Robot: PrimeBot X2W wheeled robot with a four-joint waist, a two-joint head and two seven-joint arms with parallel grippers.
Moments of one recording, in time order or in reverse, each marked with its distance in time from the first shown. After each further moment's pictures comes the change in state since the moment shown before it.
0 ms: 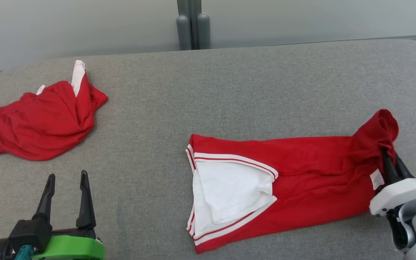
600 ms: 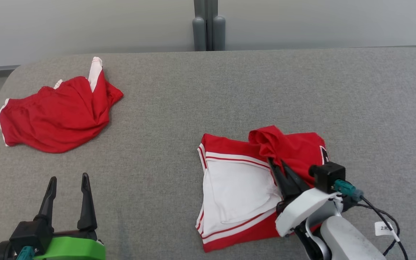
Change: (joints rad) left arm 0.005 0.000 -0.005 0.014 -0.017 0.002 0.000; right arm -0.008 0.178 0.387 -0.198 0.003 0.000 0.056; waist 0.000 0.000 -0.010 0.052
